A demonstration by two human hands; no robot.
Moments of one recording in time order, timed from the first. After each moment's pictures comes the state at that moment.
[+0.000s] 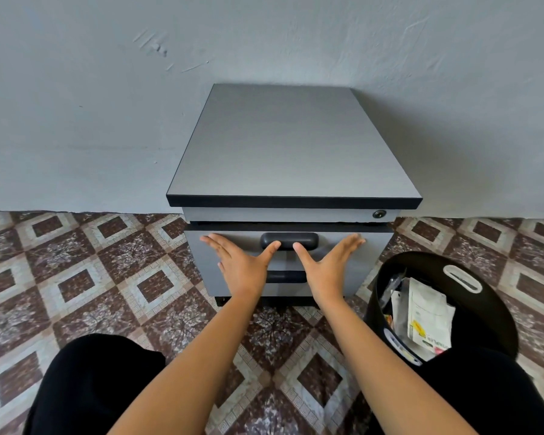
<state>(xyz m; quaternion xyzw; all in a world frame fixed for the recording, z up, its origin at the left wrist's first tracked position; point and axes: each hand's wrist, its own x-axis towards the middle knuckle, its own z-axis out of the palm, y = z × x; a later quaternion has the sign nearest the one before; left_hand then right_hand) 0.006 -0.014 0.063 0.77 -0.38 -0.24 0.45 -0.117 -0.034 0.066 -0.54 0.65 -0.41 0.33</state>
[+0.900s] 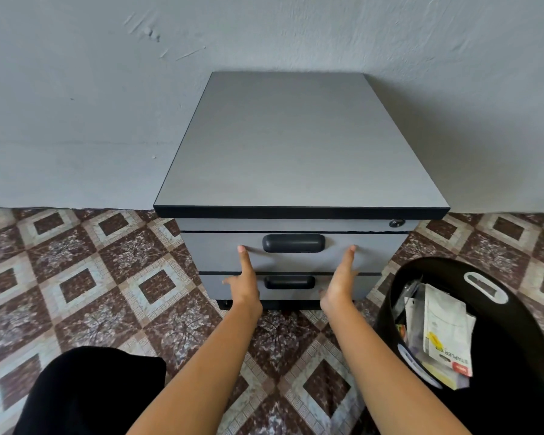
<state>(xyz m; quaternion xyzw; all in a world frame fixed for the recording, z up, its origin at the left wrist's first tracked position) 0.012 -0.046 0.023 0.66 -0.03 -0.51 0.55 -0.119 -0.081 0.027 -0.11 0.61 -0.50 0.60</state>
